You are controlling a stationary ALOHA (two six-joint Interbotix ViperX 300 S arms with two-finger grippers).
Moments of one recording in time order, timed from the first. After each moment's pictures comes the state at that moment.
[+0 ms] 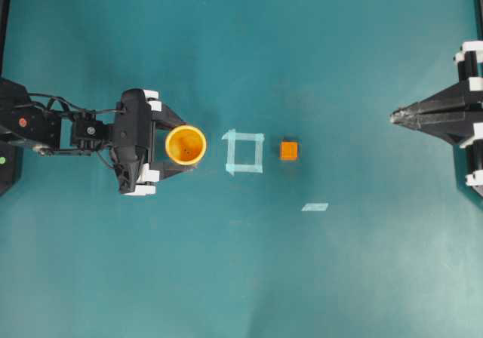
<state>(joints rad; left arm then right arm) 0.04 0.03 1.04 0.01 -0.67 0.06 0.00 -0.96 1.14 0.00 -0.16 0.00</state>
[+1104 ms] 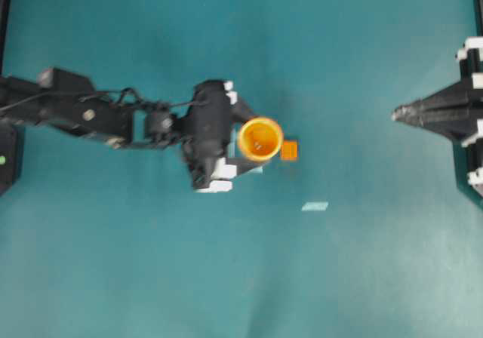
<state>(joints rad) 0.03 0.18 0.61 0.02 -0.42 0.08 0.00 -0.96 1.12 0.00 -0.16 0.00</state>
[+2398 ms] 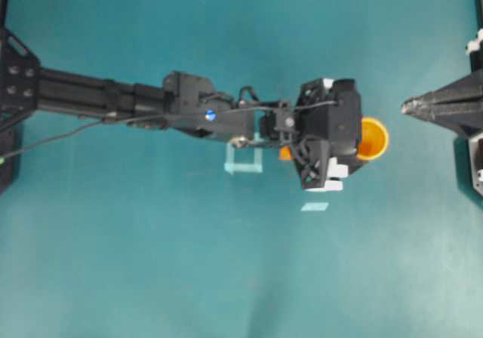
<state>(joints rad) 0.02 0.56 -0.04 0.02 -0.14 0.08 0.00 -1.00 1.10 0.00 -0.16 0.00</state>
